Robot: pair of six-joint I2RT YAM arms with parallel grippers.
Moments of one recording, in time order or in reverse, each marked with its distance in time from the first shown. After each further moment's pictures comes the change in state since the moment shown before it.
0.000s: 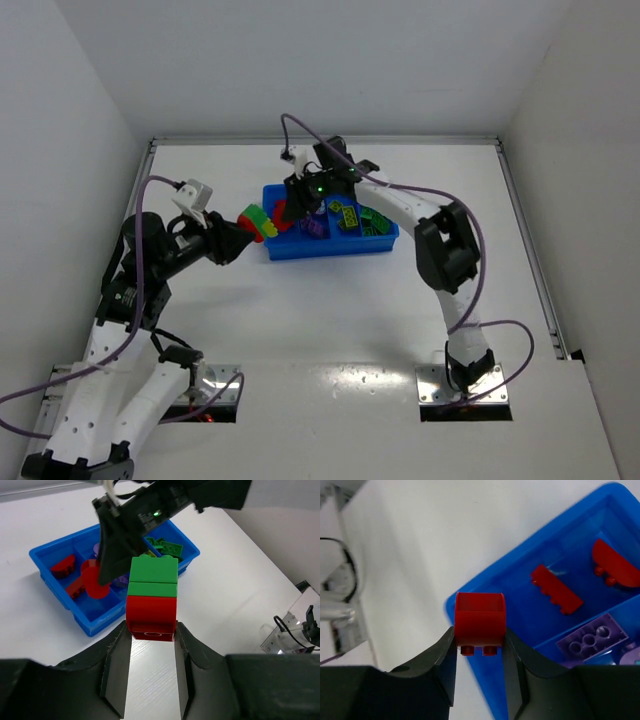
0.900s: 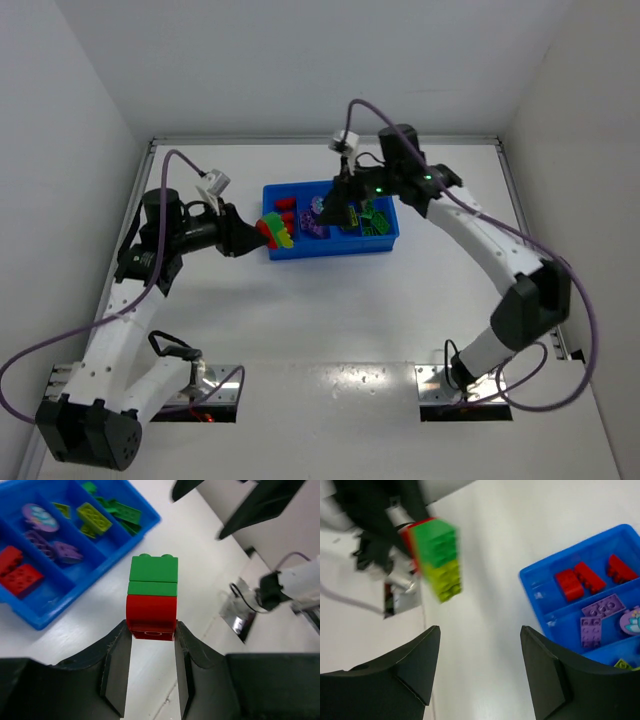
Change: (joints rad) left arm 0.072 0.188 0.013 0.006 0.251 -0.021; right arm -0.055 -0.468 -0.278 -0.050 -0.114 -0.081
